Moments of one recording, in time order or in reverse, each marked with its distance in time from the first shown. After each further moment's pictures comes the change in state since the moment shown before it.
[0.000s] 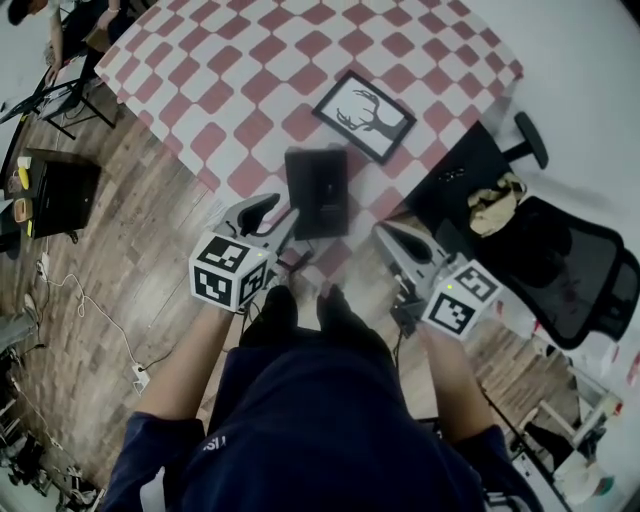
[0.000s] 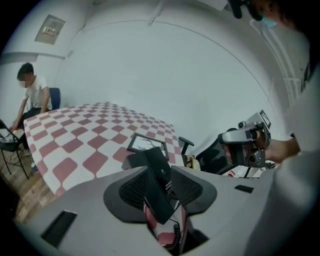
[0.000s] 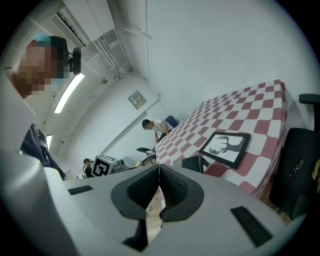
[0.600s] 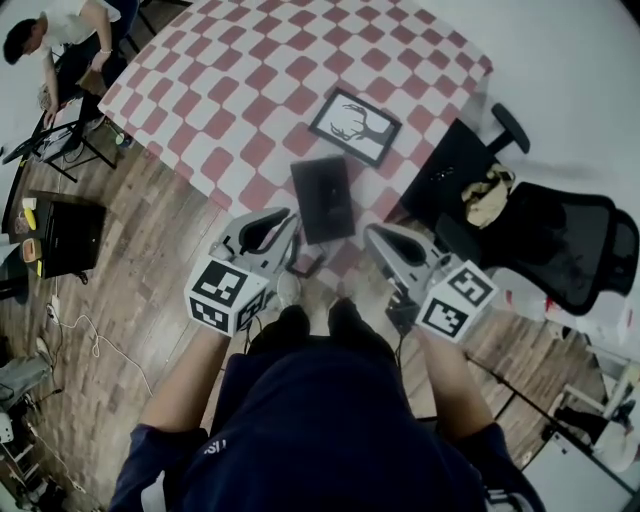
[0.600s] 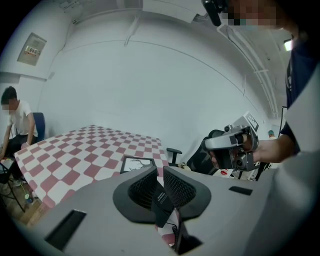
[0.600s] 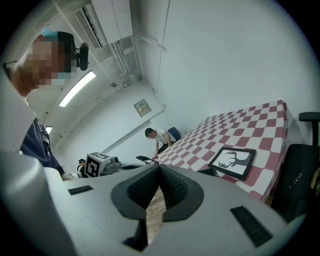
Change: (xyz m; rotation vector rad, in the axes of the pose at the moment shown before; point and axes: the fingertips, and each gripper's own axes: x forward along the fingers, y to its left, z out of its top) left arm -0.070 -0.031 0.049 0.209 -0.152 -0.109; right arm -0.003 0.069 0.014 -0.115 -0.138 -0.034
